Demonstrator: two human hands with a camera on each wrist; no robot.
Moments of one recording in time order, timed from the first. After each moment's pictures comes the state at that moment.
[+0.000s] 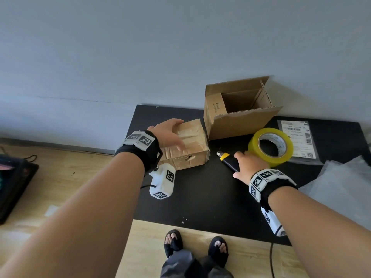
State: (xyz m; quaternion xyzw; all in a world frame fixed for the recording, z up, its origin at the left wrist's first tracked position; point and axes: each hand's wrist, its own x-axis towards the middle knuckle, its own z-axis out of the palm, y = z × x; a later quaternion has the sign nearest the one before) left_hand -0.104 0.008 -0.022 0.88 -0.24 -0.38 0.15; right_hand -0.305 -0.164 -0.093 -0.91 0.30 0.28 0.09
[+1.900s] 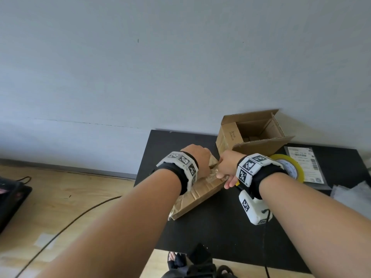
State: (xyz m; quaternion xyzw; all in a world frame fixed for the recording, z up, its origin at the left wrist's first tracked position) left_hand -0.118 -0.012 0.015 0.83 -0.49 -0.24 -0.10; right_hand -0.192 -0.108 0.007 -0.77 0.41 0.32 0.36
